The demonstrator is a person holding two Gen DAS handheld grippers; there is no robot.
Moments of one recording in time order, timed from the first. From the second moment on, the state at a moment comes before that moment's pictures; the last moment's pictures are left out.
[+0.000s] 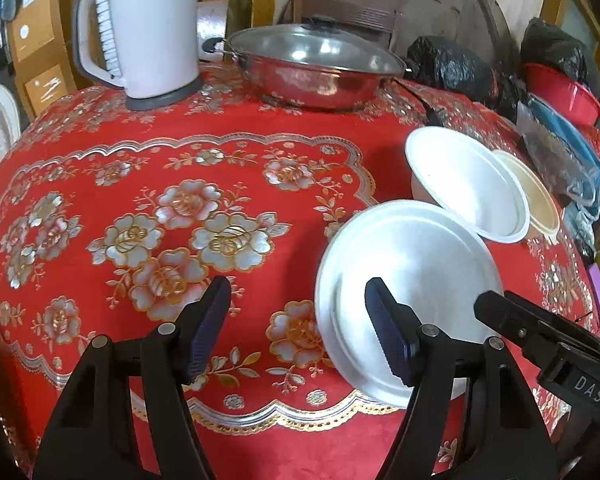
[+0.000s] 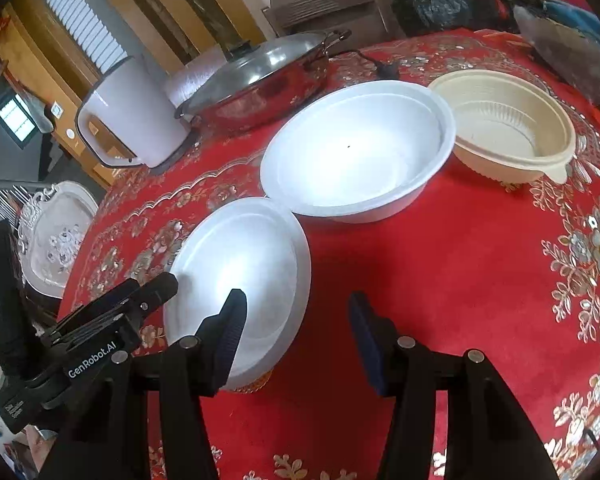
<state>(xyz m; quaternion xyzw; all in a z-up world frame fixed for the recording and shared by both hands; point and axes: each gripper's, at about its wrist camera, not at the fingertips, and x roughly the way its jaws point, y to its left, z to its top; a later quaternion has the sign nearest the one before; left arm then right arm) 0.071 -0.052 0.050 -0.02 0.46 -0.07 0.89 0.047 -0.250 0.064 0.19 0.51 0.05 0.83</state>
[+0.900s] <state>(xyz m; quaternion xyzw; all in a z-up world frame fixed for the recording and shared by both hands) 0.090 -0.075 0.030 0.02 0.47 -0.07 0.88 0.057 -0.245 0.054 0.17 0.51 0.06 0.84</state>
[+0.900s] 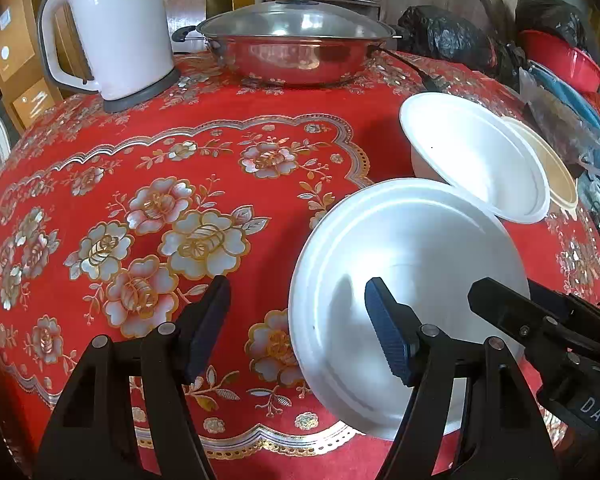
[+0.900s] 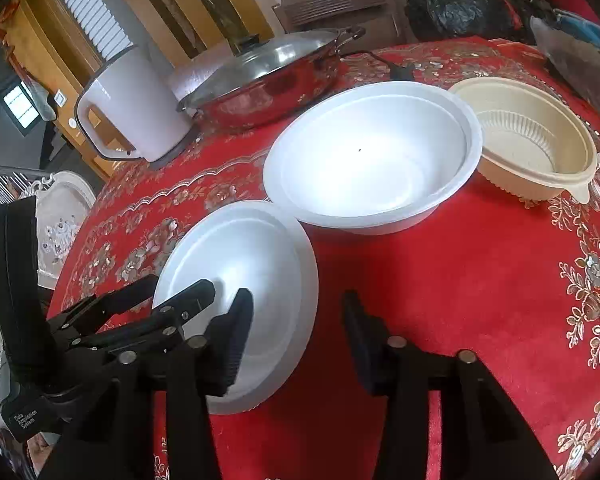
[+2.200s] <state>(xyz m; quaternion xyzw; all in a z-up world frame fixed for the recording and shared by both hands) 0.082 -0.067 0.035 0.04 0.47 -0.06 0.88 0.055 -0.228 0.057 0.16 0.51 0.11 0.84</state>
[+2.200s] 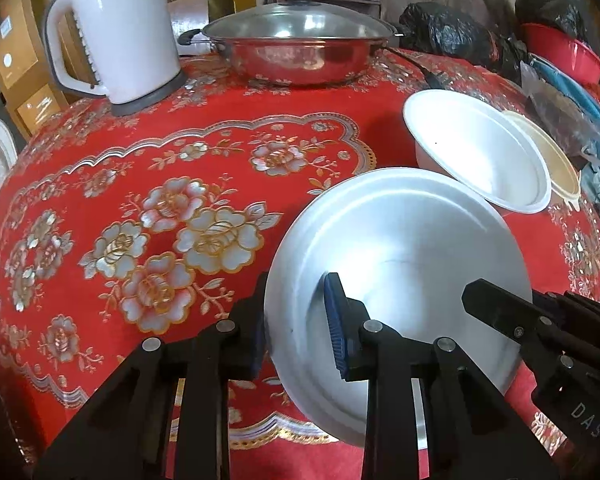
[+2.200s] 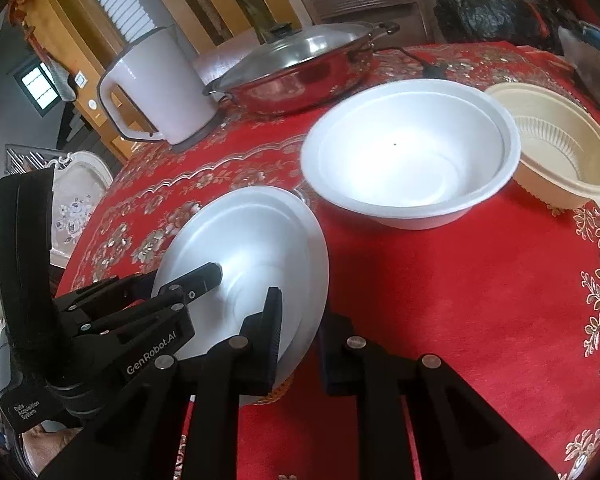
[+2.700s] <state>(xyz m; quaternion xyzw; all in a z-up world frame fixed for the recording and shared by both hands) 0.063 -0.042 0.048 0.02 0.47 -0.05 0.88 0.053 -0.203 0.069 0.14 0.51 0.12 0.84</state>
